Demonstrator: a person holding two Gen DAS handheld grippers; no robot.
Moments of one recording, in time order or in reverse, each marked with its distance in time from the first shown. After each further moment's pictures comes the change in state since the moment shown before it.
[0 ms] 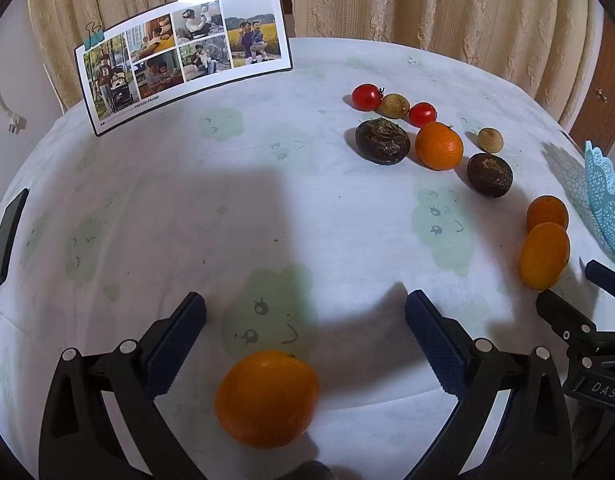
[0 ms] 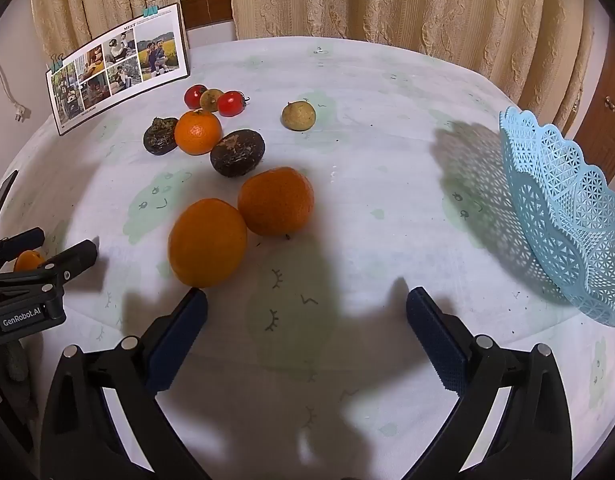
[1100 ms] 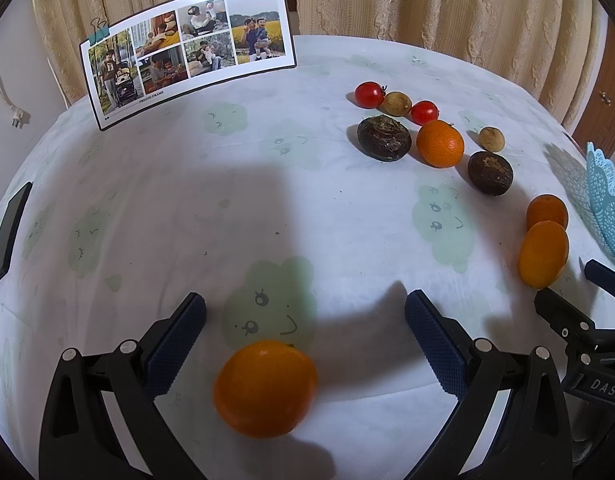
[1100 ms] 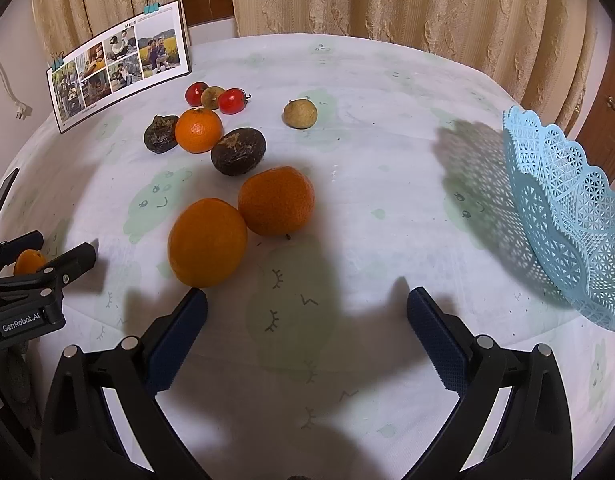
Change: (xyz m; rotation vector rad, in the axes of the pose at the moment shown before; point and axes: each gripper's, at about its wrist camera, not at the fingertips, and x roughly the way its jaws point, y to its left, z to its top) left arm -0.001 0.000 -0.002 -0.003 0.004 0.001; right arm 0.001 0.000 0.000 -0.001 0.008 0.002
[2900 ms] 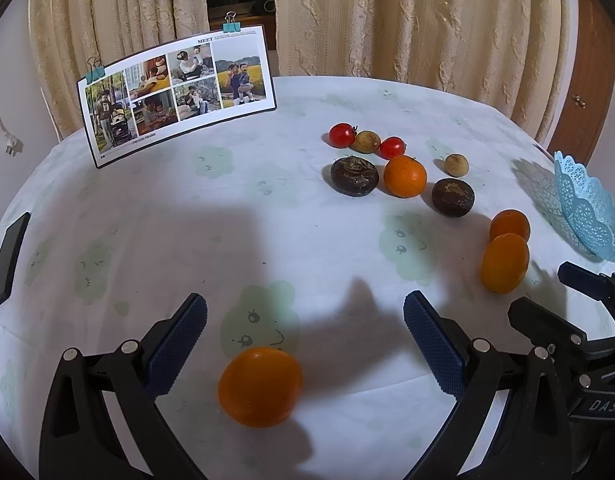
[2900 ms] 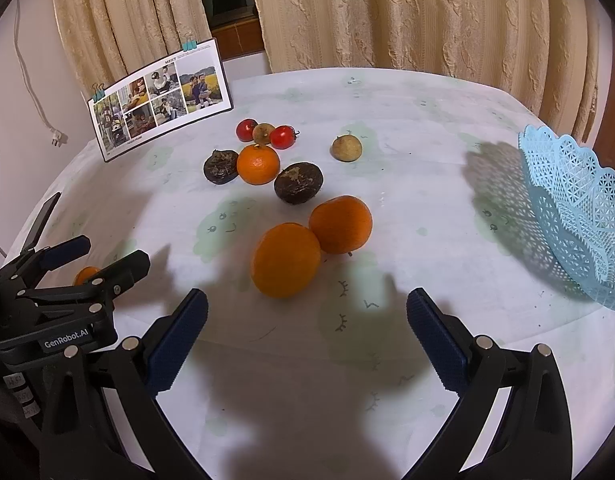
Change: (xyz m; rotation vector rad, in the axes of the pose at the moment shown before) left arm -0.027 -0.006 -0.002 0.044 -0.131 -0.056; right arm -0.033 0.016 -0.009 0.032 -0.110 0.133
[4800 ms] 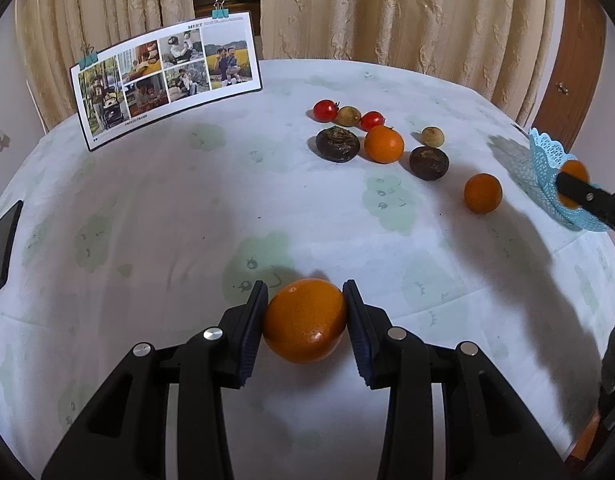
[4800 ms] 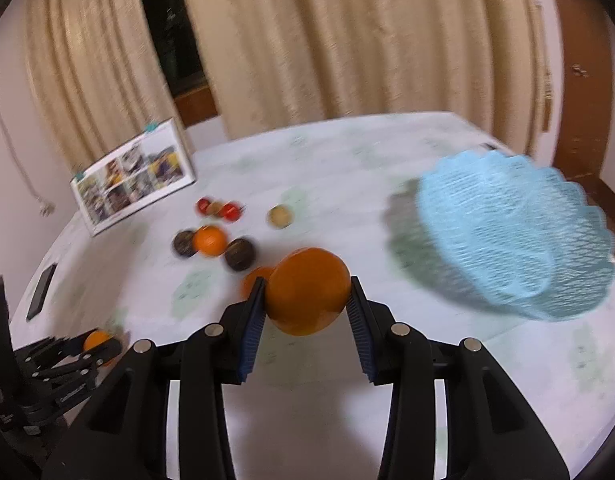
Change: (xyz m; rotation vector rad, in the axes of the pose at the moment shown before) left arm -0.021 0.004 -0.019 0.031 0.061 -0.067; right arm -0.054 -0.060 0.012 0.161 -0.184 -0.057
